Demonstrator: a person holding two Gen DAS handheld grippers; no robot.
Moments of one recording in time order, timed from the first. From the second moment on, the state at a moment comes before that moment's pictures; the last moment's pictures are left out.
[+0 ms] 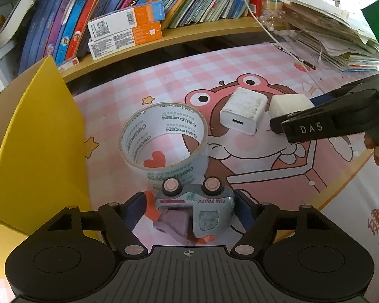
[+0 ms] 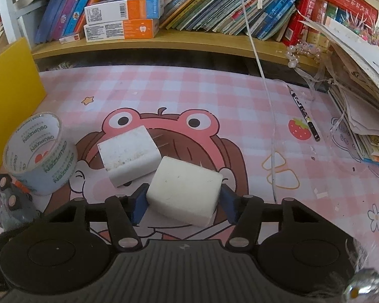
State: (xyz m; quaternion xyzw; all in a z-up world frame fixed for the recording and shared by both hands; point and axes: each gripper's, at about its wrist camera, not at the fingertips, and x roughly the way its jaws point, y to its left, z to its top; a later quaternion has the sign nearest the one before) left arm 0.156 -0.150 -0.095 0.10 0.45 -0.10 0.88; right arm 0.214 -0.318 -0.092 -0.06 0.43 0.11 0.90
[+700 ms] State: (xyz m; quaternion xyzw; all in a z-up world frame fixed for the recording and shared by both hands) left arm 0.145 -0.145 -0.084 0.09 0.43 -0.12 0.89; right arm 0.187 -0.324 -0.078 -0.03 0.43 0.11 0.89
